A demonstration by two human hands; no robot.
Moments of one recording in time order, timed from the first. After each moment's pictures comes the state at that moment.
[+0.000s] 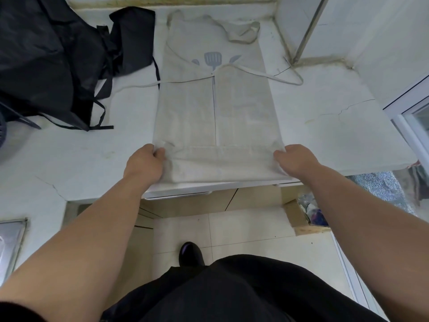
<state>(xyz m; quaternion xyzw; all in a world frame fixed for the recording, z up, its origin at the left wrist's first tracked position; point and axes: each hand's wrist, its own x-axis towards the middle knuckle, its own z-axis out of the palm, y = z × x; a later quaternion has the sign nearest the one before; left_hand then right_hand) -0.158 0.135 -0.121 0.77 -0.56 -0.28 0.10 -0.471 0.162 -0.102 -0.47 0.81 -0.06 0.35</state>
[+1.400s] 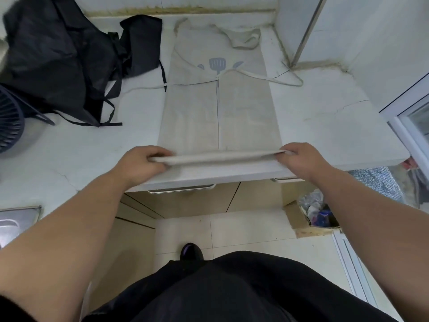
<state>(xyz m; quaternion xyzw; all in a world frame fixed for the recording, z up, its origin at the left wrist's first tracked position) -0.125 0.162 -0.090 0.65 -0.65 -0.39 0.13 -0.475 0.193 -0.082 -0.55 0.74 -0.16 0.35</state>
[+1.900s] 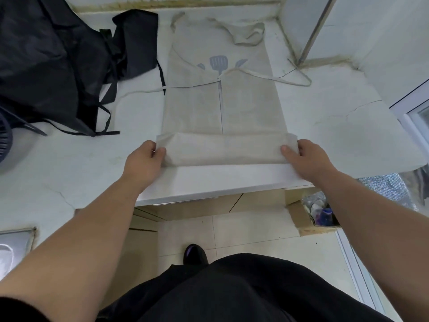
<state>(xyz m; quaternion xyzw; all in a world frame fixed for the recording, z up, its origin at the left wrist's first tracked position) -0.138 0.125 -0.115 0.73 -0.56 -0.35 0.17 -0.478 0.161 -0.109 -0.50 0.80 -0.15 0.30</state>
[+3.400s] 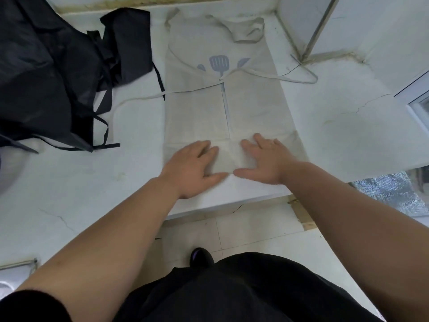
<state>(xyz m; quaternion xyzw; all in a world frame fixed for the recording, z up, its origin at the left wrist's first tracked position) -0.176 0.102 -0.114 0.45 -0.86 -0.20 -0.08 -0.394 0.123 -0.108 -0.71 0.65 0.16 0.22</state>
